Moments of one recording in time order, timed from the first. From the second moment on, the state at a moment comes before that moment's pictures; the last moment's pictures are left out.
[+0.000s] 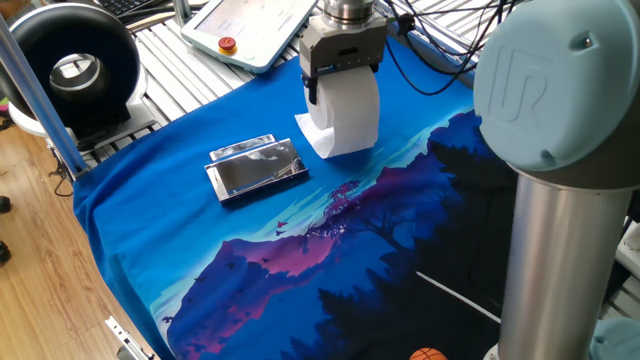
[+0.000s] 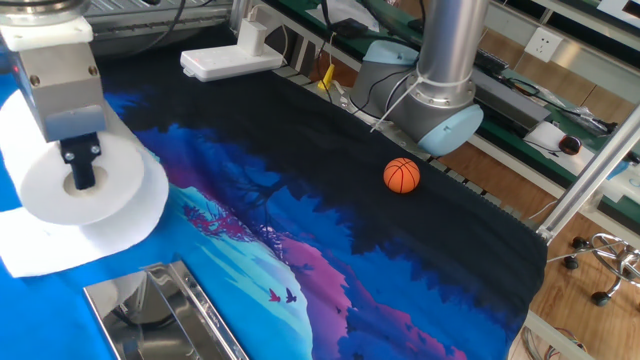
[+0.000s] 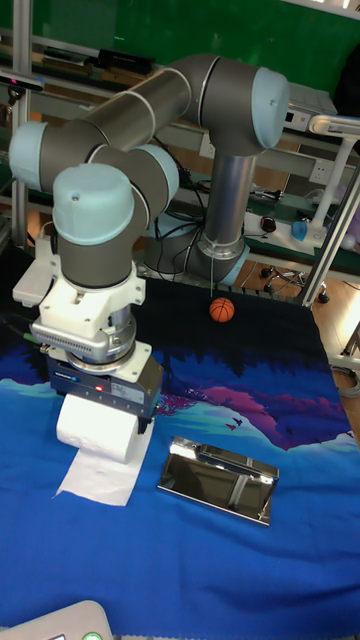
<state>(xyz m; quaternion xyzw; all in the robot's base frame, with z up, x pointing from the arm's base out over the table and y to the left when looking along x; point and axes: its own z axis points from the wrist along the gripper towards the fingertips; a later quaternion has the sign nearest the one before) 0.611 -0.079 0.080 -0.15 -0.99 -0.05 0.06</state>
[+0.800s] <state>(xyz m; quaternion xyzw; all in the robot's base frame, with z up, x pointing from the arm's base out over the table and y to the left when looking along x) 0.634 -0.087 0.045 -0.14 -0.99 -0.04 0.04</state>
